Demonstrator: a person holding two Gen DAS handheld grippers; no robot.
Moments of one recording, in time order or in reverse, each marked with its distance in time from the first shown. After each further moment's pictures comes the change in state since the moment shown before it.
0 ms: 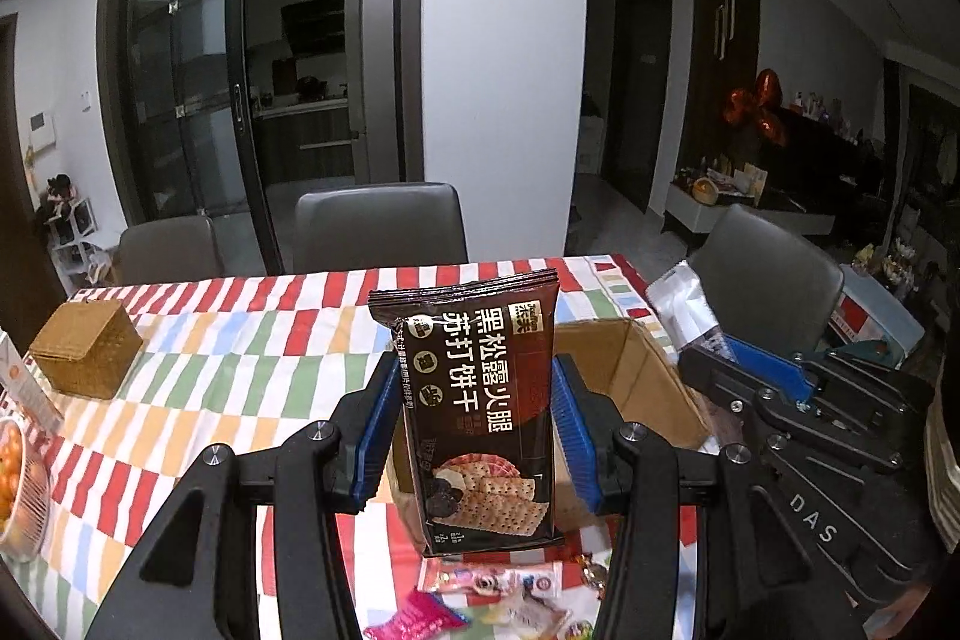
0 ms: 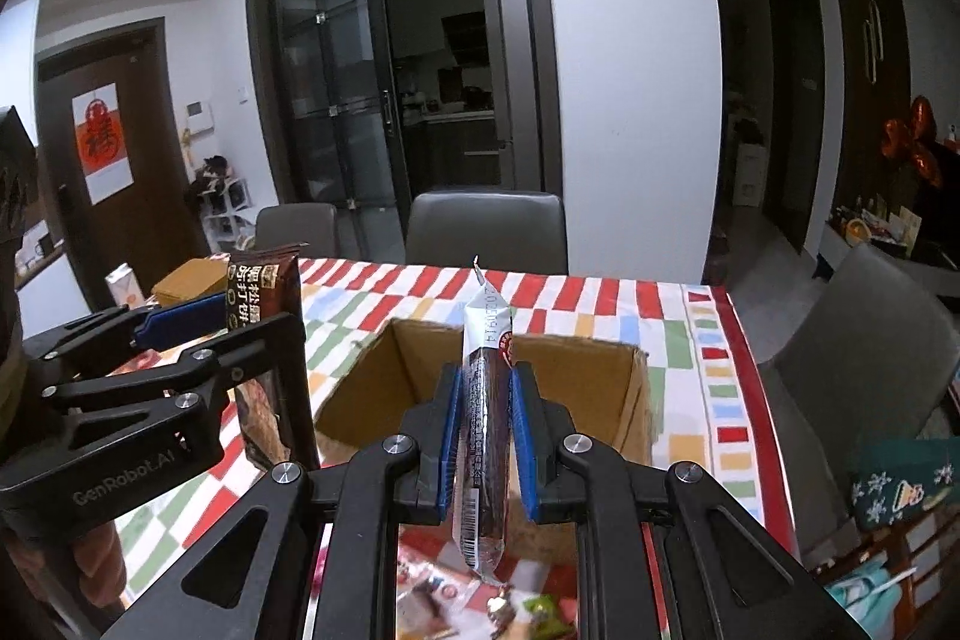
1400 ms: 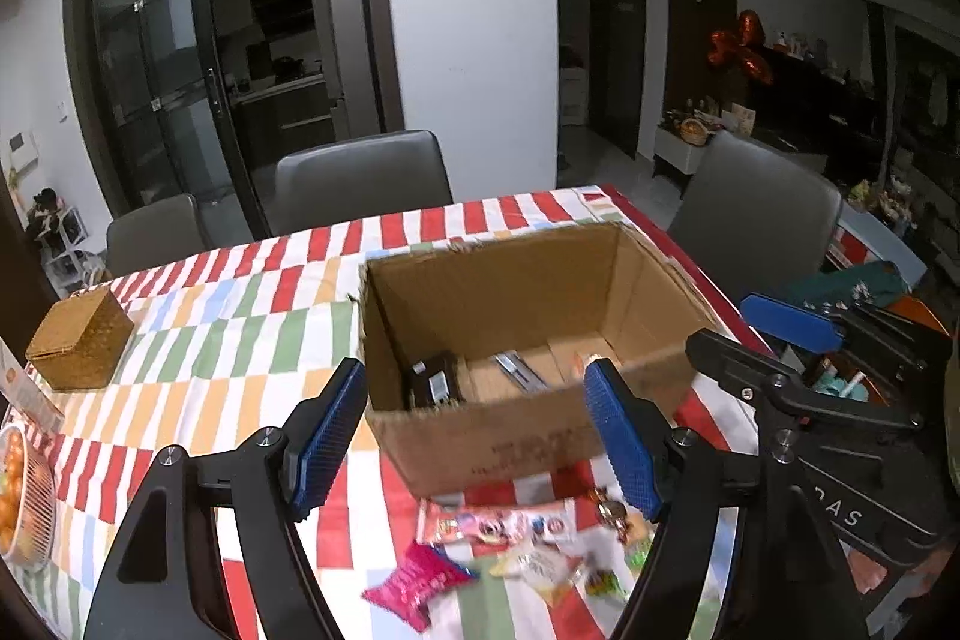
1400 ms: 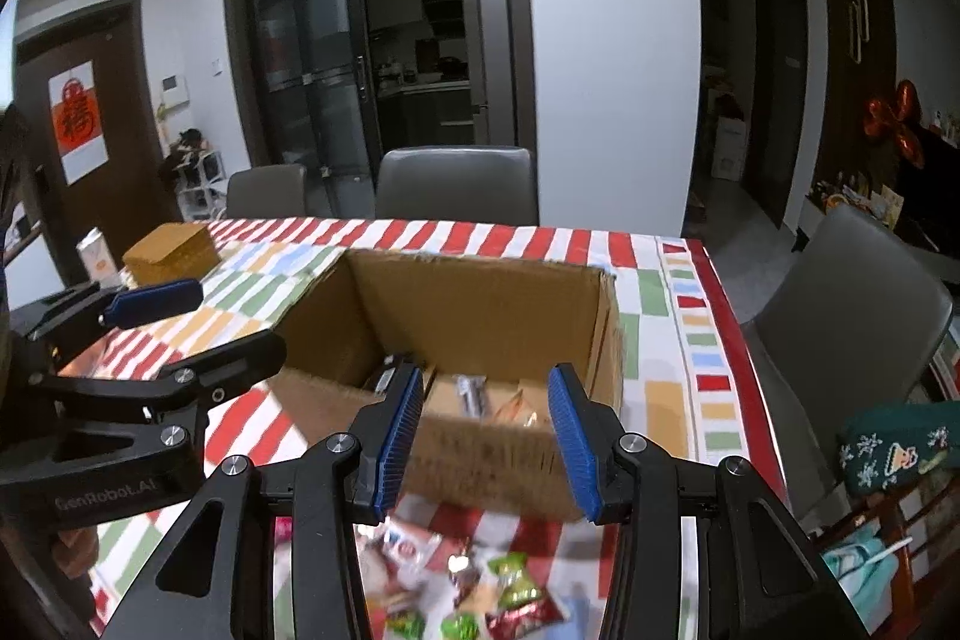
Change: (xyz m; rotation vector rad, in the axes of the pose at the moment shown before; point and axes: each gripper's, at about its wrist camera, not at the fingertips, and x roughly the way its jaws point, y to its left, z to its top) left arm 0.007 -0.021 -0.049 0.106 0.093 -0.014; right arm -0.001 -0.013 -0.050 -0.002 0.065 -0.051
